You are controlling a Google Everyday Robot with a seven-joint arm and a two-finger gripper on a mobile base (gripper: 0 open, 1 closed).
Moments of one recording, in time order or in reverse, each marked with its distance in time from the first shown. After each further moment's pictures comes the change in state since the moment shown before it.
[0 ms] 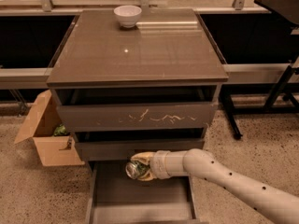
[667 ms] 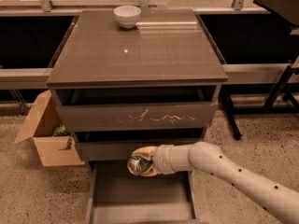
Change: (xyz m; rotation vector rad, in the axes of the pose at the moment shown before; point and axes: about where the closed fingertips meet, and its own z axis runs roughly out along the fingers) arm -0.020 -0.026 -0.030 -0.002 -0.006 -0.065
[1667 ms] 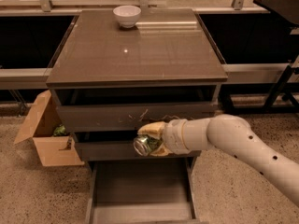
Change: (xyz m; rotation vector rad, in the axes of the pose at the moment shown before) arm -0.051 -0.093 -0.104 0.015 0.083 -0.213
